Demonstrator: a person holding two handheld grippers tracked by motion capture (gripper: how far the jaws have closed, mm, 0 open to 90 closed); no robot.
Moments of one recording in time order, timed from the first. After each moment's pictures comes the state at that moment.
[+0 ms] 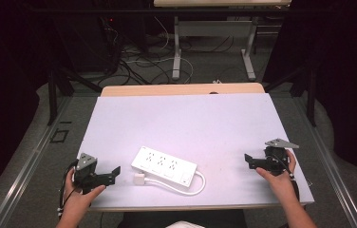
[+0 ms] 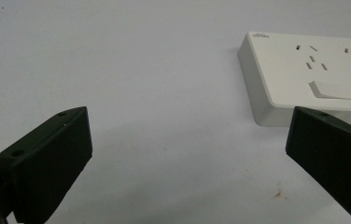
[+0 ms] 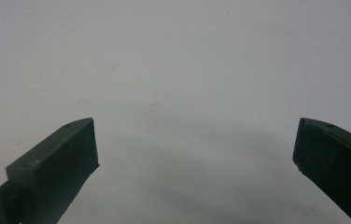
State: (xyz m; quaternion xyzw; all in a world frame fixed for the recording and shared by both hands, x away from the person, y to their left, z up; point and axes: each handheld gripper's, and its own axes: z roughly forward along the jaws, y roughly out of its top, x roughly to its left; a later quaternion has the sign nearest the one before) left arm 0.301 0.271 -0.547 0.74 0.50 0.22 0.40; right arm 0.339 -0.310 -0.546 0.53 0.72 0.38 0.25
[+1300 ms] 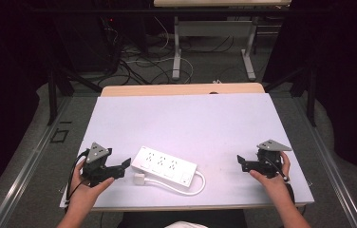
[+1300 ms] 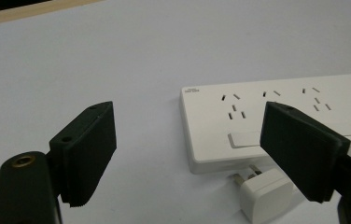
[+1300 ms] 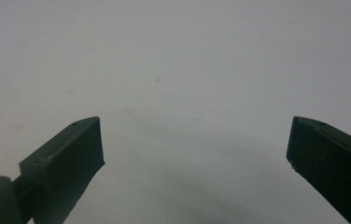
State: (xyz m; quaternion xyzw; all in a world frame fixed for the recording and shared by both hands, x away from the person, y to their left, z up) left arm 0.303 0.230 -0.495 0.77 0.44 0.22 0.41; right arm 0.331 -0.286 -0.539 0.49 0.73 0.40 0.26
